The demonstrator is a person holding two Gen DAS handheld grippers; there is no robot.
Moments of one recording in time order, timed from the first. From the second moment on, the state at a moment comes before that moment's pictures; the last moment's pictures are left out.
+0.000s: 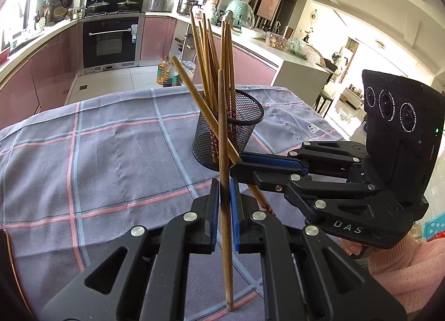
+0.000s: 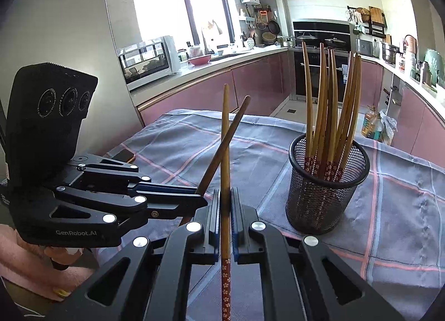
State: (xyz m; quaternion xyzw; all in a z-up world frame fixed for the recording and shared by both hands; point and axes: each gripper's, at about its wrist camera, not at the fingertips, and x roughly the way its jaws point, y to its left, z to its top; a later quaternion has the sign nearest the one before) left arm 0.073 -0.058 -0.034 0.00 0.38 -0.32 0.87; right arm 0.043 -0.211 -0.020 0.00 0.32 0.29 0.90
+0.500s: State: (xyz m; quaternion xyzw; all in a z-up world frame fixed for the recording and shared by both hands) left arm 0.075 -0.060 -0.033 -0.01 0.38 -0.32 0.87; right arm 0.047 -0.221 -0.024 0.01 0.33 0.27 0.91
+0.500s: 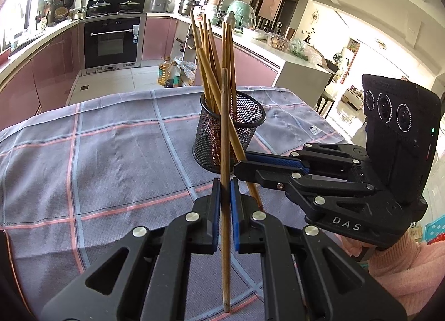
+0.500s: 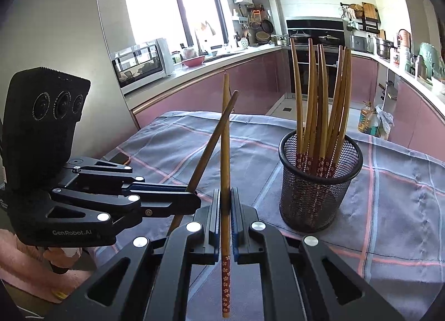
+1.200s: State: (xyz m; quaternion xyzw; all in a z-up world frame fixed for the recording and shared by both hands) left arm 0.077 -0.058 -0.030 -0.02 0.37 -0.31 0.87; right arm 0.047 -0.233 -0.025 0.03 0.32 0.26 0.91
